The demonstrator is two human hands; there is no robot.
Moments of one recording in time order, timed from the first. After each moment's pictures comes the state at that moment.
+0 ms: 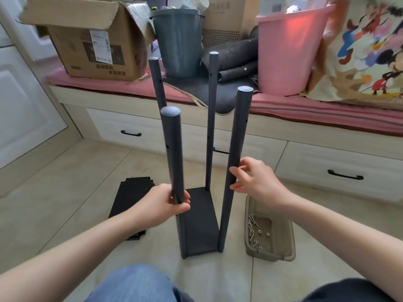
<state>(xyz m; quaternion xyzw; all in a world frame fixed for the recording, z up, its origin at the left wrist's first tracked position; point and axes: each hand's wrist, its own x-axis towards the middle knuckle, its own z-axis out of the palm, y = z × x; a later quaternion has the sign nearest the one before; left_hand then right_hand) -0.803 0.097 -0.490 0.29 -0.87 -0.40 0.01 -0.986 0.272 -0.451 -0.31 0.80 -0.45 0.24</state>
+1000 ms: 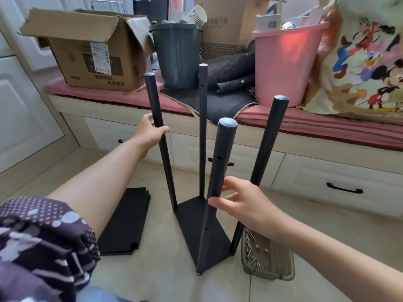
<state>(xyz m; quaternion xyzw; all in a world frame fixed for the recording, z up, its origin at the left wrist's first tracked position) -0.923 -0.026 -0.426 0.39 -0.74 -0.47 0.27 -0.968 0.279 -0.438 -0.43 0.78 -0.38 0.25</state>
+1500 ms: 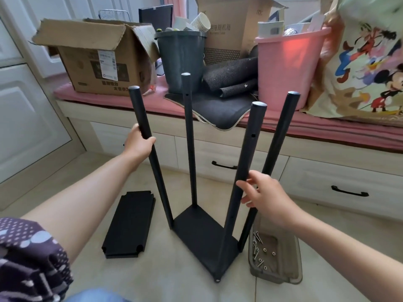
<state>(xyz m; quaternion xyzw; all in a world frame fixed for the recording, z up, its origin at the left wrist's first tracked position) -0.880 -0.028 -0.429 0.42 -0.76 -0.39 0.30 -0.994 0.282 -0.442 -0.36 0.82 -0.41 0.18</state>
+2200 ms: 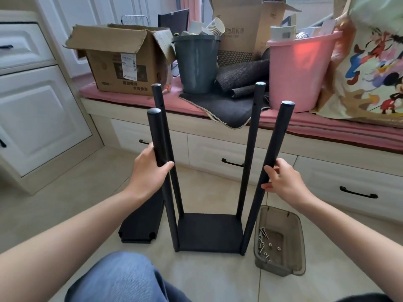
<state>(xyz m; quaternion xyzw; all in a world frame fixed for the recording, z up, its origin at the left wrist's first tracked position) -0.794 0.075 -0.425 0.35 -0.83 -0.28 0.32 -1.028 0.291 -0.454 -0.27 0.82 -0.47 0.16</state>
